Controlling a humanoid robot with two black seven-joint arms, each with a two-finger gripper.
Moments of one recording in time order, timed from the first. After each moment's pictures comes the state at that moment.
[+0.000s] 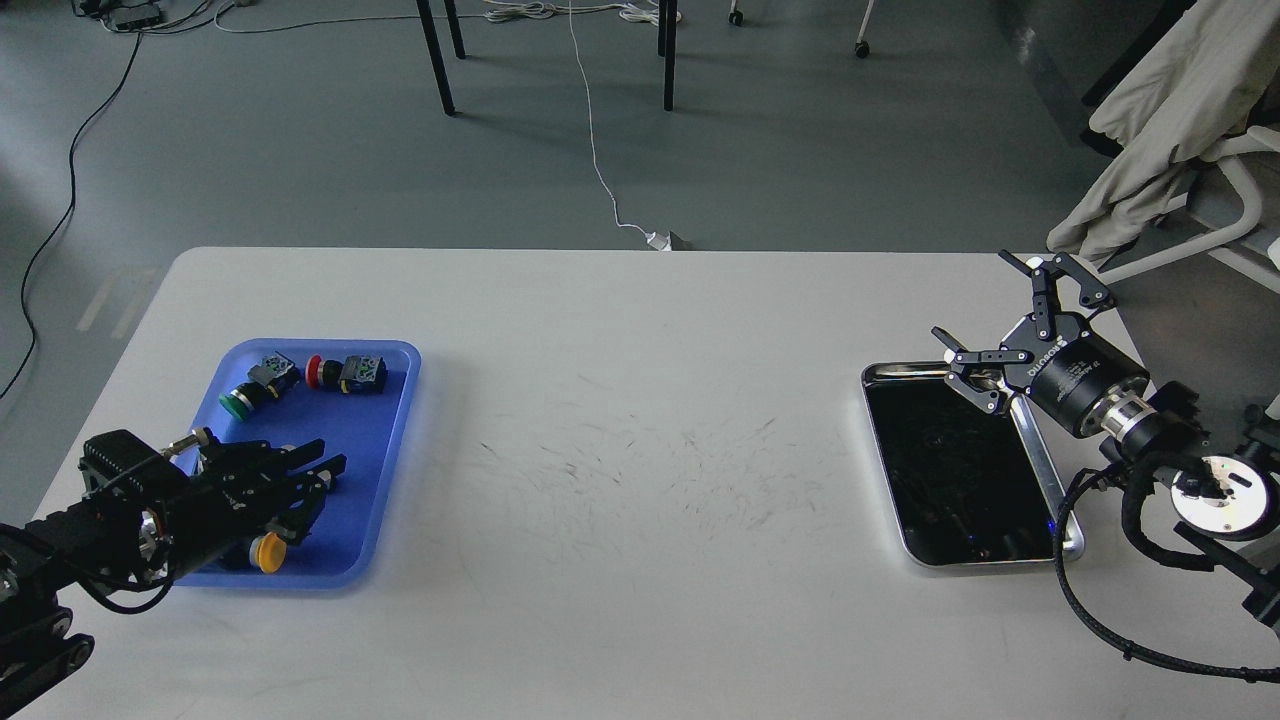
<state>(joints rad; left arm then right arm) -0.35 0.78 -0.51 -1.04 2.00 0.31 -0.41 0.58 -0.65 0.45 0.96 0.31 0.49 0.21</state>
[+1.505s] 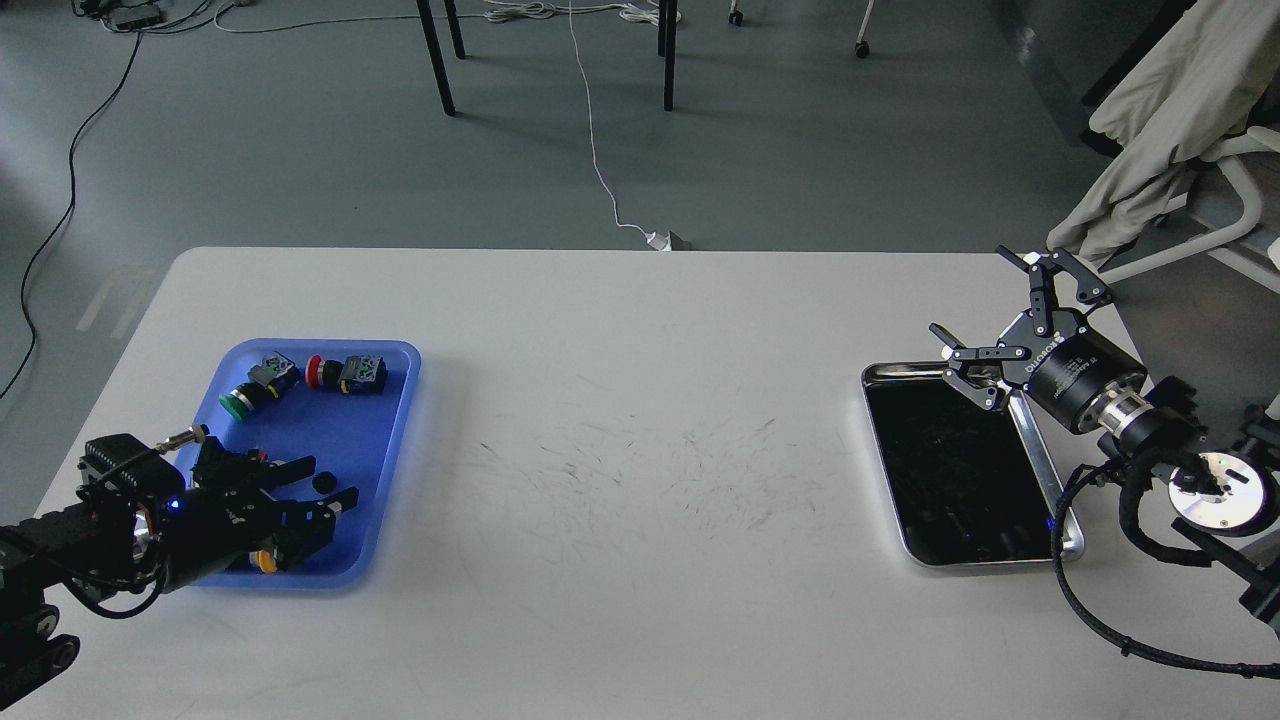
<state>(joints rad) -0.36 0.81 -0.44 -1.06 1.92 0.21 -0.47 0.59 -0.64 0.45 0.95 0.30 0.49 0.21</state>
